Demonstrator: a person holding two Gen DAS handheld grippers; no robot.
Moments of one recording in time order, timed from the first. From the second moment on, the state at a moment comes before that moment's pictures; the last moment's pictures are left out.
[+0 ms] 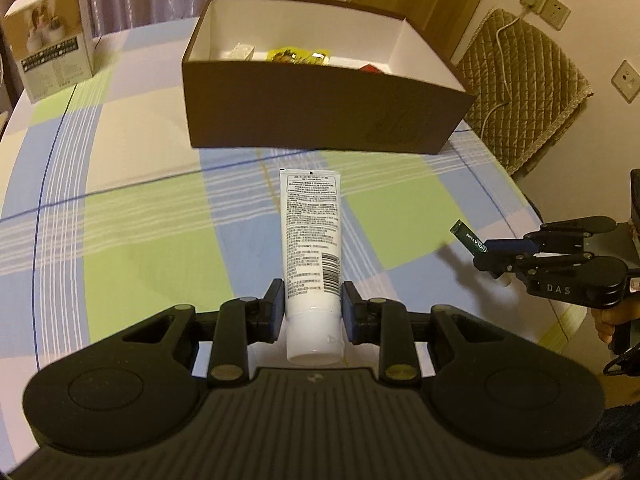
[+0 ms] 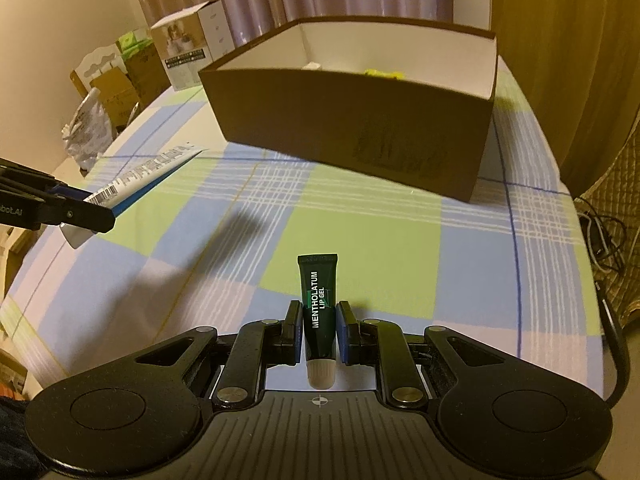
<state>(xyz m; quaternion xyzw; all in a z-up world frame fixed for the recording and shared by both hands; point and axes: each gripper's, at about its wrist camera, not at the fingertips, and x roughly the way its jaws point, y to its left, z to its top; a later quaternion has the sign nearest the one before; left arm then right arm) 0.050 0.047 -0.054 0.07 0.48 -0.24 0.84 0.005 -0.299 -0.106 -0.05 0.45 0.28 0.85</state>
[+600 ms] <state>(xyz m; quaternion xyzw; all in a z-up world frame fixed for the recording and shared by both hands) 0.074 0.031 -0.017 0.09 0.42 -0.27 0.86 0.036 -0.298 -0.054 -0.03 0.42 0.30 0.86</state>
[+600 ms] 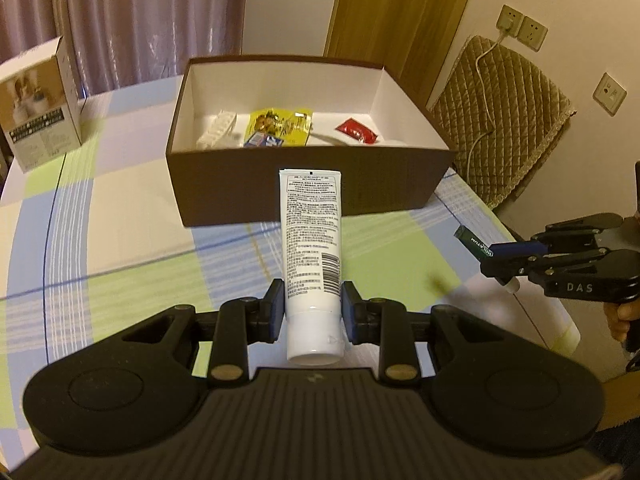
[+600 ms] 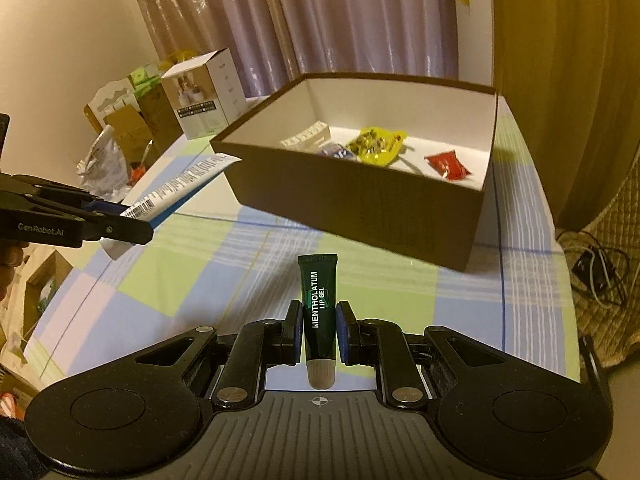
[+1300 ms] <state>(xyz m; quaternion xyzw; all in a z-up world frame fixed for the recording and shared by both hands) 0.124 0.014 0.004 0.11 0.38 -0.29 0.87 0.088 -0.280 -0.016 -0.07 0.38 0.33 0.86</state>
